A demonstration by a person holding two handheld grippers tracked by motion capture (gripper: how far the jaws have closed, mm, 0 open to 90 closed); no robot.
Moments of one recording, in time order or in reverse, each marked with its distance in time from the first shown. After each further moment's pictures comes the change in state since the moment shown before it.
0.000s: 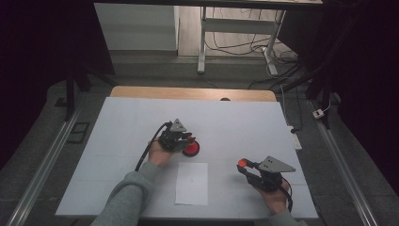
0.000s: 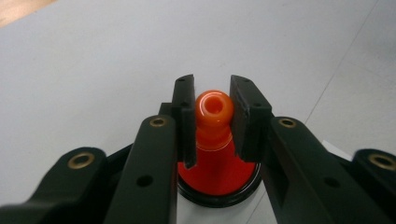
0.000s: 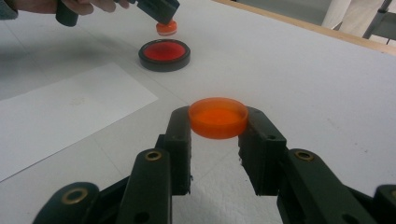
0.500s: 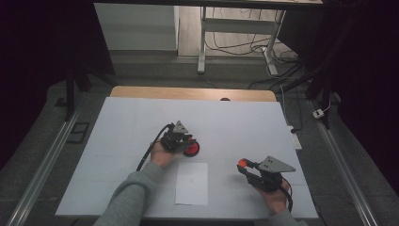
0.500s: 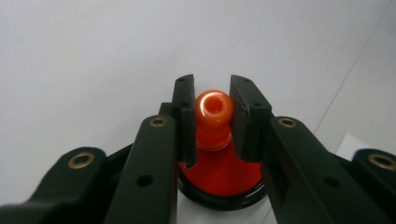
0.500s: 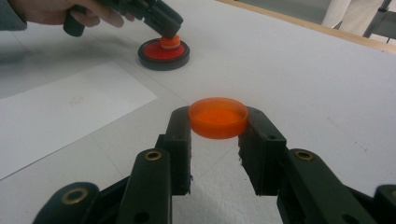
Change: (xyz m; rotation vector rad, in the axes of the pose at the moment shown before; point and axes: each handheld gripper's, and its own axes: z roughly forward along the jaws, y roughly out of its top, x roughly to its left) left arm 0.002 -0.009 0.016 0.024 0.007 -0.011; right arm -0.001 -0.001 0.000 0.004 0.000 0.003
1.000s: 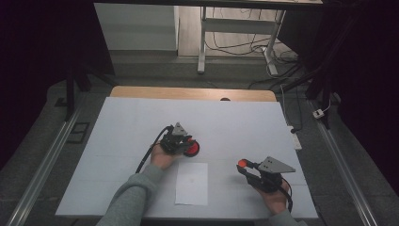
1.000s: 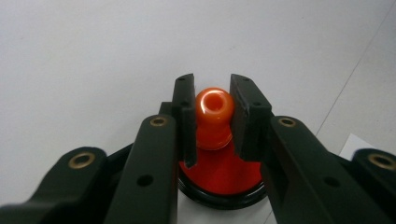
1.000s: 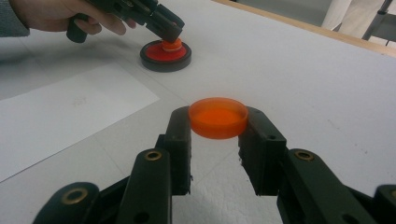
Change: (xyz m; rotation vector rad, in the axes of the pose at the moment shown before) left arm -0.002 -0.005 0.001 -0.019 0.014 -0.002; right arm 0.003 0.001 -0.001 -0.008 -0.002 -0.007
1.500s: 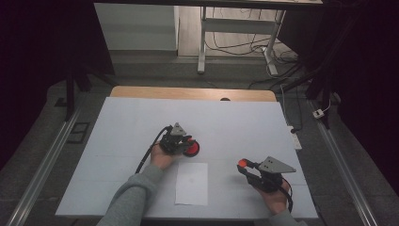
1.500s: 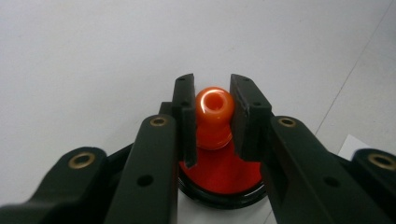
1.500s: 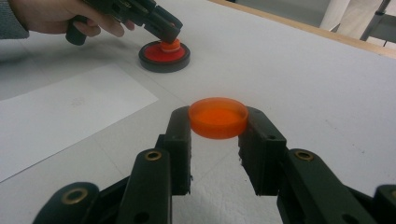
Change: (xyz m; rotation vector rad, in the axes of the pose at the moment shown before) left arm 0.002 -0.003 0.000 -0.014 -0.016 -0.014; right arm -0.001 0.000 -0.001 0.002 -0.003 -0.001
